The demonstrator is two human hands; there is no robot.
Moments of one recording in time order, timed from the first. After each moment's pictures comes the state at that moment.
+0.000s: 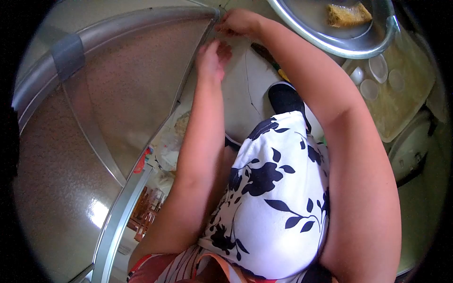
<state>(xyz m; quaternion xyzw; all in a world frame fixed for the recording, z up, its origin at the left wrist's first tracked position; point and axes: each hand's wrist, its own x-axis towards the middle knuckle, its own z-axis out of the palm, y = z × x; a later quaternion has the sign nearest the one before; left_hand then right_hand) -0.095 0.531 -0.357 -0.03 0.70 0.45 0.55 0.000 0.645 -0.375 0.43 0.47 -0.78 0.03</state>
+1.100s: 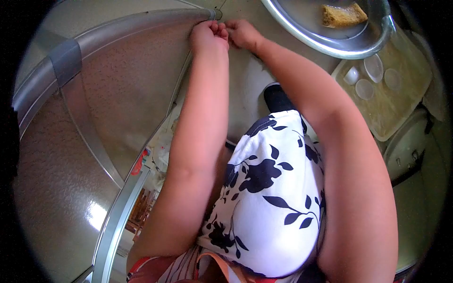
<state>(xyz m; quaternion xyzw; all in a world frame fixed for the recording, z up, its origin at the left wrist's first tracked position) -0.074 0.608 -0.337 -0.29 0.68 0.53 0.41 0.009 0.607 -0.408 0.47 0.49 -0.72 -0.13</state>
